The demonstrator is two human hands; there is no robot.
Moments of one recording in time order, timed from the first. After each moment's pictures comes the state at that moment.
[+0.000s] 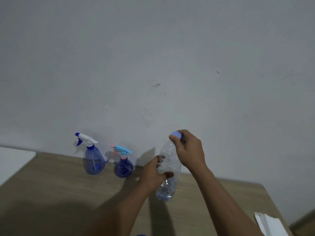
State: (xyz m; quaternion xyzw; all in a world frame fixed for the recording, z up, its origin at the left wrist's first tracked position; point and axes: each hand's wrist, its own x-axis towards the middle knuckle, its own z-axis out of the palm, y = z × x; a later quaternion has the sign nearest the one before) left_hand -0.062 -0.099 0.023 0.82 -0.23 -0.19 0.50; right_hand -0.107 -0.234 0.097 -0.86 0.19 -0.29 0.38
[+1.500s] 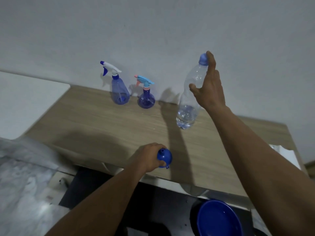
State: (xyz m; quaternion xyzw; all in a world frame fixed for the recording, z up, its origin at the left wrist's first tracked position) left_hand -0.161 0.036 -0.112 0.90 -0.29 -0.21 0.24; right_hand -0.134 -0.213 0.054 -0.90 0.15 -0.26 0.30
